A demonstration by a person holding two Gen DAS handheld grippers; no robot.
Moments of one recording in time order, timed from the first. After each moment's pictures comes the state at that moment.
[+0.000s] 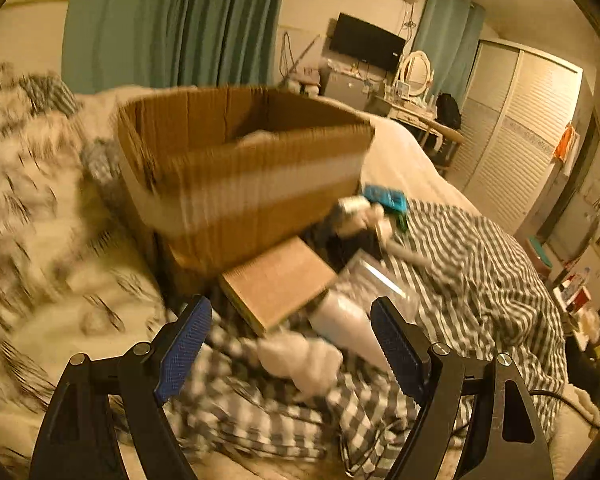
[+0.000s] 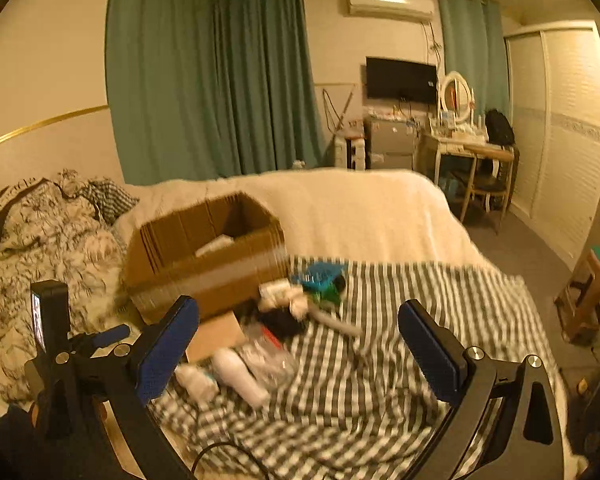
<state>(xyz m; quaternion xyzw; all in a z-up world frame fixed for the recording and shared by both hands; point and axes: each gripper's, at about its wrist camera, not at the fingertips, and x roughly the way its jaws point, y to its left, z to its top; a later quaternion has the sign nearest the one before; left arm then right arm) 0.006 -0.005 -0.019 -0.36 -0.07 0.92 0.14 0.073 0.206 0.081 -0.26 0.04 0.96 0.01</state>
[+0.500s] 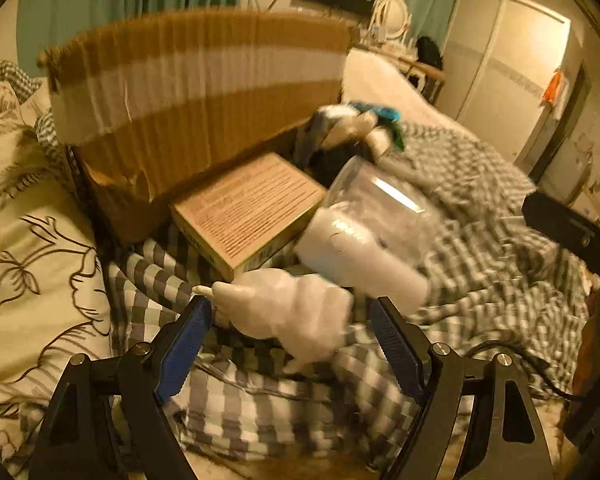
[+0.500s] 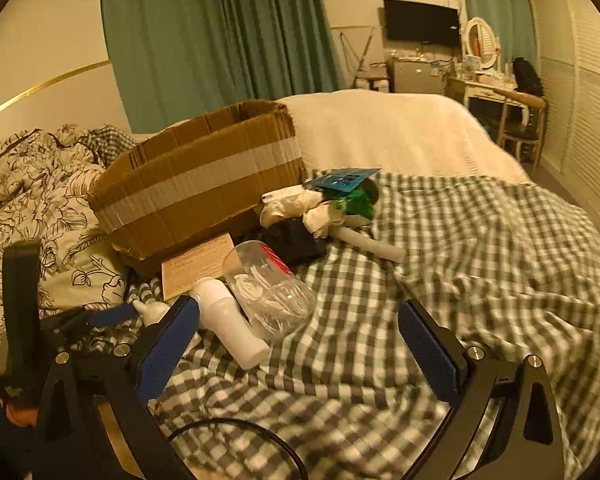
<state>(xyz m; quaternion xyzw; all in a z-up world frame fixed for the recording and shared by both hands) -0.016 0.025 -0.083 -0.44 -0.01 0.88 0.16 0.010 0.206 -0.037 -0.34 0.06 0.94 -0.05</state>
